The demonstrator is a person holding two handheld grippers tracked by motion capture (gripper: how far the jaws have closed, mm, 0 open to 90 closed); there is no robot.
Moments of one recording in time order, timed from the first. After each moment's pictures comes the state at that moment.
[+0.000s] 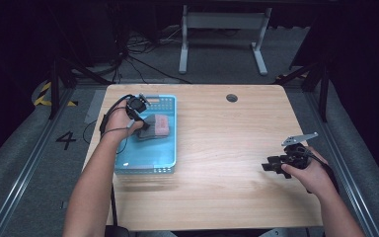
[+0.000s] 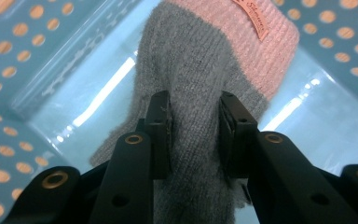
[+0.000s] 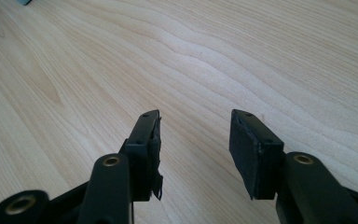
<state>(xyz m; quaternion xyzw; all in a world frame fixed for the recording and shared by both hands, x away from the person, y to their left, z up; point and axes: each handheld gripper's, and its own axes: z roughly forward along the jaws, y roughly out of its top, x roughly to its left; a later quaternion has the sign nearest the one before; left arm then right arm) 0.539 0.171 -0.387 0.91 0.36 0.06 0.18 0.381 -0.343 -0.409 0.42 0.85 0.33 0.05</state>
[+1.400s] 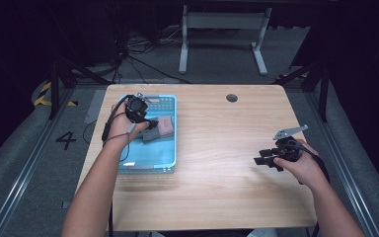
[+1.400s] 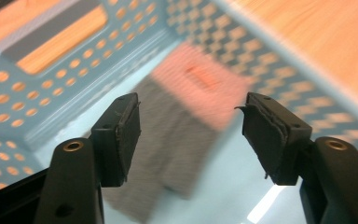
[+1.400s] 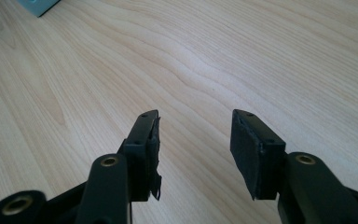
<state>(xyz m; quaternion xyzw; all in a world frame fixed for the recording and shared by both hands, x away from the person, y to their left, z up) 0.496 0.156 -0.360 0.86 0.38 0.13 0.31 0.403 -0.322 -0.404 0.38 0.86 0.34 0.05</state>
